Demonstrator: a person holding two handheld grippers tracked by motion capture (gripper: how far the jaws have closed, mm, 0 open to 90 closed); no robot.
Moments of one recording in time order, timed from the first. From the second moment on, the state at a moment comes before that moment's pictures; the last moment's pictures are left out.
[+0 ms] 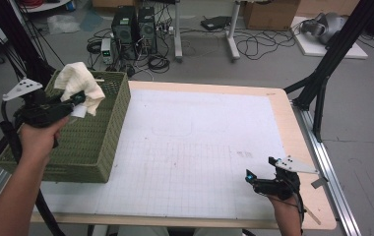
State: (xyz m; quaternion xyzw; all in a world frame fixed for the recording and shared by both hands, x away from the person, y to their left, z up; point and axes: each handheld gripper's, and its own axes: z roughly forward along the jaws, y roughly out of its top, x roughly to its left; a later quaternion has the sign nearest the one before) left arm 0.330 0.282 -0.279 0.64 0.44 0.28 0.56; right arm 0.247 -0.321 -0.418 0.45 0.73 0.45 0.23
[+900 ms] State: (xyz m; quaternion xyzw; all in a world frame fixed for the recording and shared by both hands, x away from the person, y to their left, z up) left arm 0.318 0.113 -0.335 0.75 0.29 0.14 0.58; right arm 0.248 -0.322 -0.418 0.45 0.73 0.46 0.23
